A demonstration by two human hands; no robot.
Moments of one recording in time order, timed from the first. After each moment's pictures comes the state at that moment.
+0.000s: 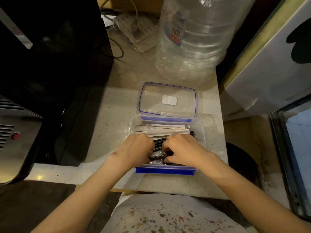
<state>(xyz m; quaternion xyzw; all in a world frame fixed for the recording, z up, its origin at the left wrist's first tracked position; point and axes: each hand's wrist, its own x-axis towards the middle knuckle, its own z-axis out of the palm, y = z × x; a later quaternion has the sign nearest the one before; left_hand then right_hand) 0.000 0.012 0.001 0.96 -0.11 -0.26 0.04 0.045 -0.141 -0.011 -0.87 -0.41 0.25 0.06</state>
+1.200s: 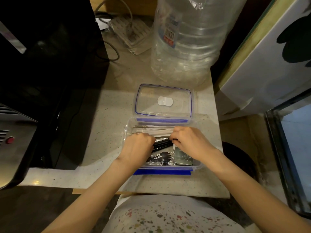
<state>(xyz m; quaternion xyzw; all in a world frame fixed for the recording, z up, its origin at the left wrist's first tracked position) 0.001 0.002 -0.020 0.99 -0.07 -0.11 0.05 0.061 -0.164 -0.012 -0.91 -0.37 0.17 0.09</state>
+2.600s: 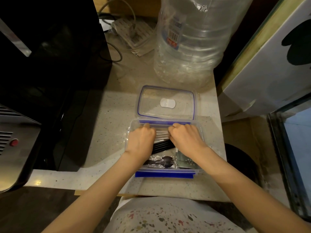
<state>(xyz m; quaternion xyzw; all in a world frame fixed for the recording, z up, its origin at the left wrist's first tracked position) 0.021 -0.003 -0.023 0.99 0.01 -0.10 0.02 0.068 -0.138 -0.023 -0.94 -0.34 0.08 0.00</state>
